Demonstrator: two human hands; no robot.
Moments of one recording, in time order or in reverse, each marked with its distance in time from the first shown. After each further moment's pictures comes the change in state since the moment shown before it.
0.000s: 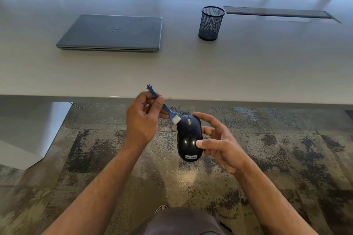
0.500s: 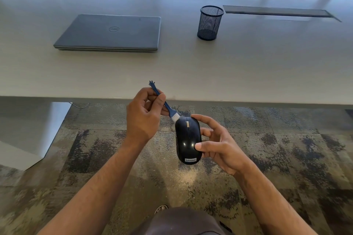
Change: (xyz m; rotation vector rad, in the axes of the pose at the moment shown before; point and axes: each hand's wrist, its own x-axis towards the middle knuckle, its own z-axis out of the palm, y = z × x) left_hand 0.007 0.007 0.008 0.064 -0.011 0.037; right_hand 0.002 0.005 -0.008 -0.021 -0.015 0.000
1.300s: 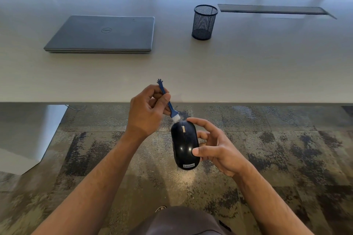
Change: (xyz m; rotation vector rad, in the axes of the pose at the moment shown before) left_hand 0.019 0.002 0.017 0.040 -0.152 0.001; right_hand 0.000 -0.002 -0.010 -0.032 -0.073 -0.008
